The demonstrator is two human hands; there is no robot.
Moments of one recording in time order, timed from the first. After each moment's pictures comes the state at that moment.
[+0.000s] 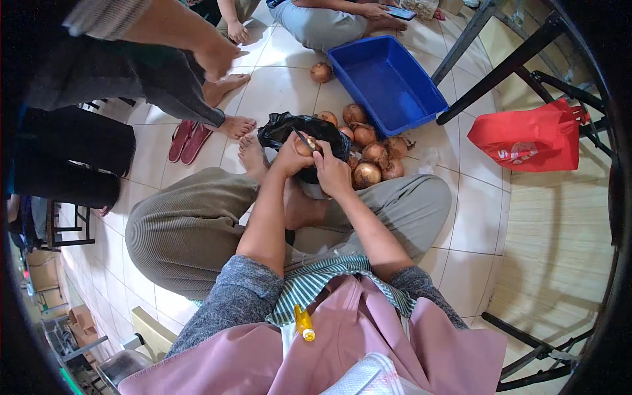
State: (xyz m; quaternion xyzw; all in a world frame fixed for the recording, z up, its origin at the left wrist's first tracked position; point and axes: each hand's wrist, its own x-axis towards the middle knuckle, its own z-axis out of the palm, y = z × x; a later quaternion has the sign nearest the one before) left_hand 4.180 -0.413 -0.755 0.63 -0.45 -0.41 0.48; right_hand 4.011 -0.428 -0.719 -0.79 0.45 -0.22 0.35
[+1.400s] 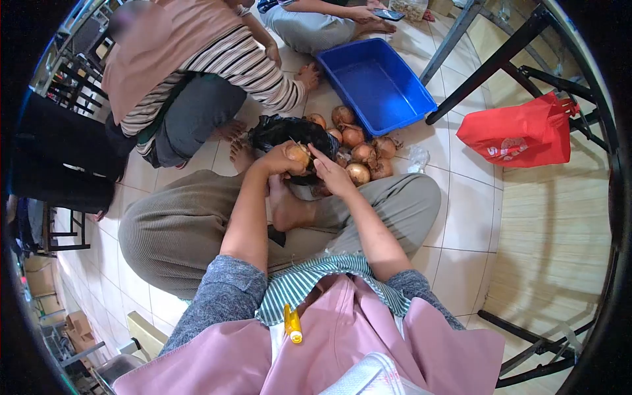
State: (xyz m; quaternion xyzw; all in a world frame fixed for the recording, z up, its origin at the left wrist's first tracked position) left_hand 4.190 -0.414 -0.723 0.64 -0.41 -0.59 0.27; right_hand 3.973 -0.446 -0.764 -0.71 0.34 -0.22 0.58
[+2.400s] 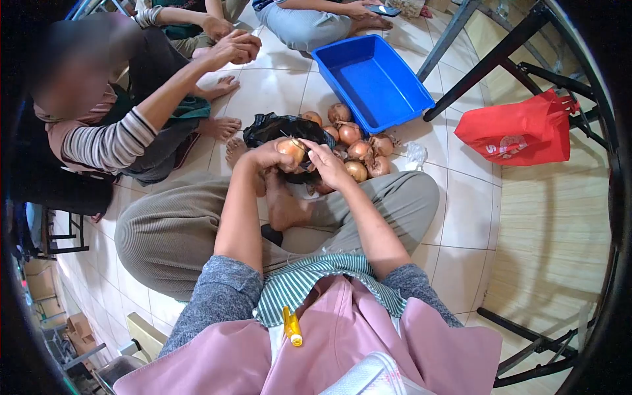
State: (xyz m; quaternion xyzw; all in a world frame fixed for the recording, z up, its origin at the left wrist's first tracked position) left_hand 4.205 -0.422 -0.705 0.54 -0.39 -0.68 0.30; right_hand 3.980 -0.462 -0.732 -0.77 0.34 -0.19 0.50
